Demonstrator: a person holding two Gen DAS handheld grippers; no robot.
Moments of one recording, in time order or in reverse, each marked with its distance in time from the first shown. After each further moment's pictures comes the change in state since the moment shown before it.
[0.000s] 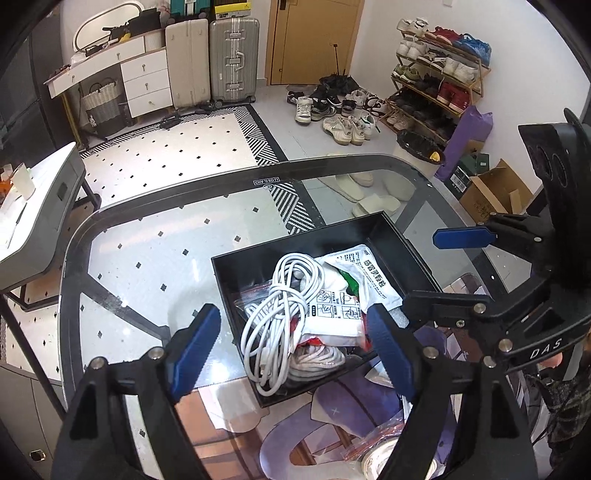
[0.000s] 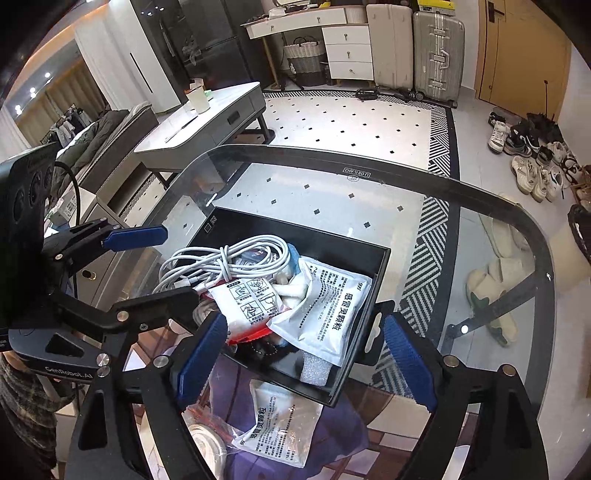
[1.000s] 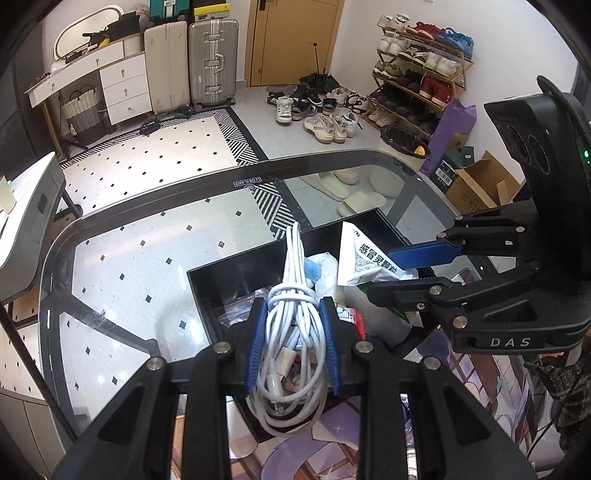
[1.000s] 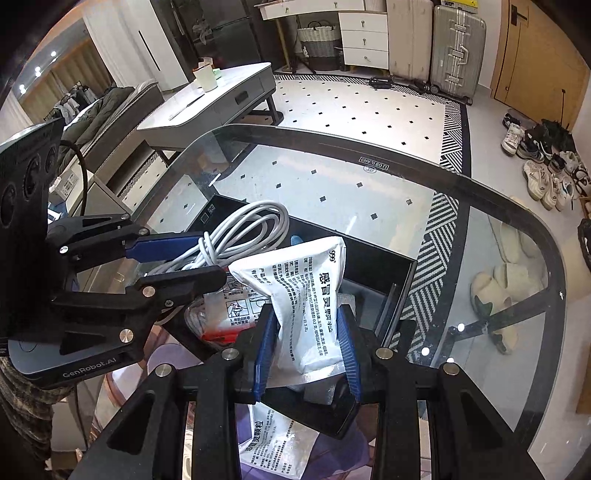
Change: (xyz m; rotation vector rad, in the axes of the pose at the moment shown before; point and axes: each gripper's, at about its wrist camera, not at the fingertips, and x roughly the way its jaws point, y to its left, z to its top) left arm 0.027 0.000 0.005 0.050 0.003 -0.062; right arm 0.037 0.014 0.016 -0.065 0.082 0.001
